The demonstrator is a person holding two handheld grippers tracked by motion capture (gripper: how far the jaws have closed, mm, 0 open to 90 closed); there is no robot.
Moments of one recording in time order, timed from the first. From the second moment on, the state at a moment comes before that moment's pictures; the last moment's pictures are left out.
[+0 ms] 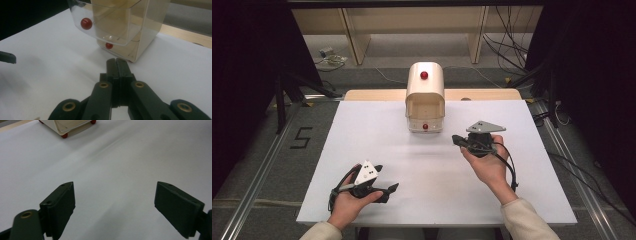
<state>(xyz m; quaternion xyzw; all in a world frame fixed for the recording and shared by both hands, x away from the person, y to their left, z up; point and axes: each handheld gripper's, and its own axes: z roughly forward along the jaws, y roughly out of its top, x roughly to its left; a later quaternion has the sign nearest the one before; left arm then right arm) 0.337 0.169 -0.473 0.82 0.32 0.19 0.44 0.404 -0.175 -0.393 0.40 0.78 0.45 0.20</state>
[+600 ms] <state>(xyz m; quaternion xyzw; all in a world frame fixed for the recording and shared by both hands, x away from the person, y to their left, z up) 0.336 0.169 -0.472 0.82 0.33 0.19 0.44 0.410 -0.168 -0.384 0.39 0.78 0.45 0.20</state>
